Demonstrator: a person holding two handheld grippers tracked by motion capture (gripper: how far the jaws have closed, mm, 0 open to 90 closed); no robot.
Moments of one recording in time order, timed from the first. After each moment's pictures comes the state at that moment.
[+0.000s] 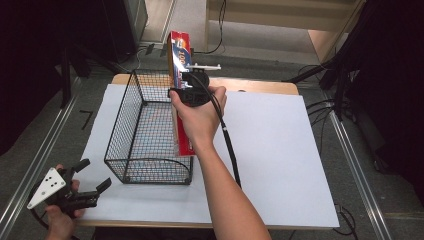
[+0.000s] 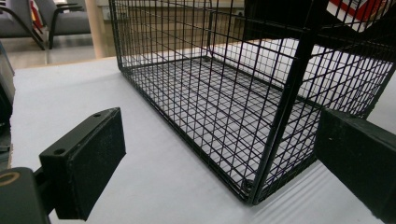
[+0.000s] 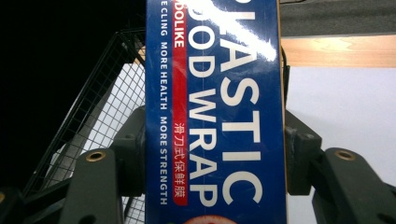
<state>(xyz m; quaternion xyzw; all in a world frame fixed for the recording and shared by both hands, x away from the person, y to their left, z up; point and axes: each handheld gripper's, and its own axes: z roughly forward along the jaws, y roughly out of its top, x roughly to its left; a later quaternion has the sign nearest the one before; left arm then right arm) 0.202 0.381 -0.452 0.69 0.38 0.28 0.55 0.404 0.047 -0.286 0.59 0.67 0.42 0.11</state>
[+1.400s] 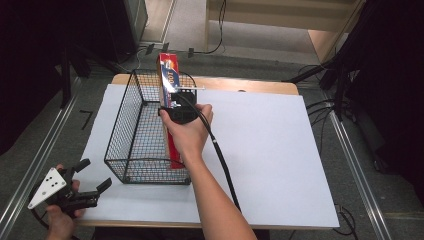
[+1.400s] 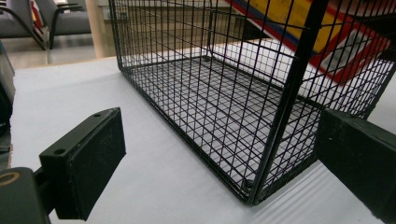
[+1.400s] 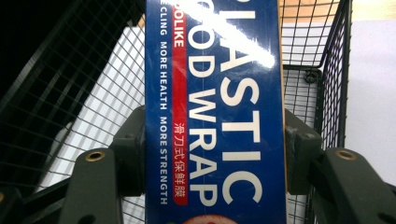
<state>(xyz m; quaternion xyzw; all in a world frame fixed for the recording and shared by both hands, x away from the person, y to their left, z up) 0.202 0.380 -0.452 0.69 0.39 0.28 0.55 0.399 0.077 -0.347 0.58 0.69 0.41 0.09</state>
